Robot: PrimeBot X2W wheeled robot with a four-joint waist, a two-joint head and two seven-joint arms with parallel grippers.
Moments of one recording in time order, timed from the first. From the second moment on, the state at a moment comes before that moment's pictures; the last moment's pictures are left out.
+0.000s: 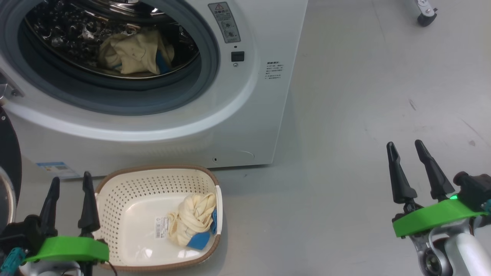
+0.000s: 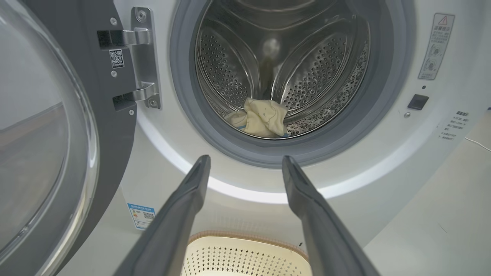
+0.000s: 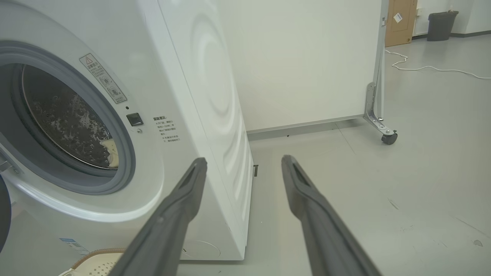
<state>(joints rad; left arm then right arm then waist) -0.11 0.14 0.08 0.26 -0.28 -0.13 -0.25 -0.06 -0.19 0.12 0.11 0.42 0.13 -0.26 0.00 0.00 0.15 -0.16</state>
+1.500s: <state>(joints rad) -0.44 0.19 -0.23 0.78 -0.45 -0.13 -0.25 -0.23 -0.11 0.11 0.06 0.39 0.13 -0.26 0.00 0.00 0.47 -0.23</state>
